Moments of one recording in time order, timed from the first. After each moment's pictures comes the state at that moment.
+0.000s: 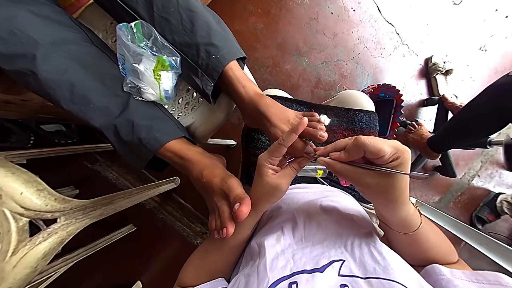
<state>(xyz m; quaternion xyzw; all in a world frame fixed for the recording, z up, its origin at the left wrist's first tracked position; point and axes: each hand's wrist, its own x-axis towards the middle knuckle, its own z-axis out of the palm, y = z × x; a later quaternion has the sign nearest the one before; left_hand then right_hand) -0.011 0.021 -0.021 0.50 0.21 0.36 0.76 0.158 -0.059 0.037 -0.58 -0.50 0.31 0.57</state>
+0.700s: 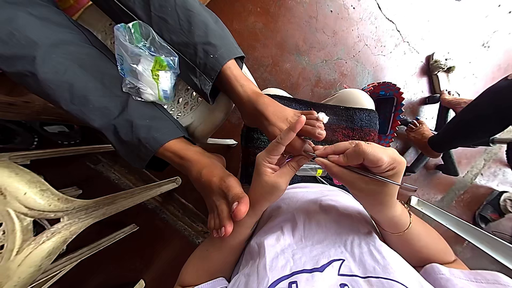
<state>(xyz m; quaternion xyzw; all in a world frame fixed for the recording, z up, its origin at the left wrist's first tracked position) -0.011 0.020 -0.021 0.50 0.21 0.36 0.76 0.151 -0.067 0.023 -0.55 -0.51 0.27 0.60</state>
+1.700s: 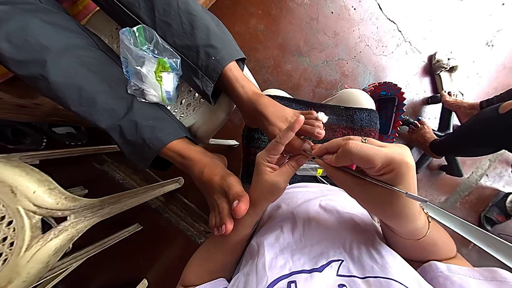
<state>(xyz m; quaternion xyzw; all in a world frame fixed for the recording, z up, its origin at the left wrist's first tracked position) -0.010 0.019 -0.020 0.48 0.21 0.36 0.77 0.154 -0.058 0.061 -0.61 -0.59 0.24 0.47</state>
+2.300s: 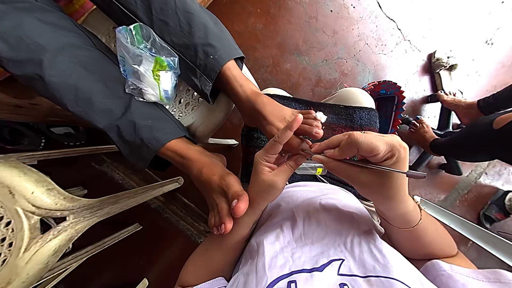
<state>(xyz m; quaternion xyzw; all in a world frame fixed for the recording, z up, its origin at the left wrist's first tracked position) -0.012 0.019 -0.018 0.47 0.21 0.36 0.78 0.161 -0.054 0.042 -0.56 -0.55 0.28 0.55</state>
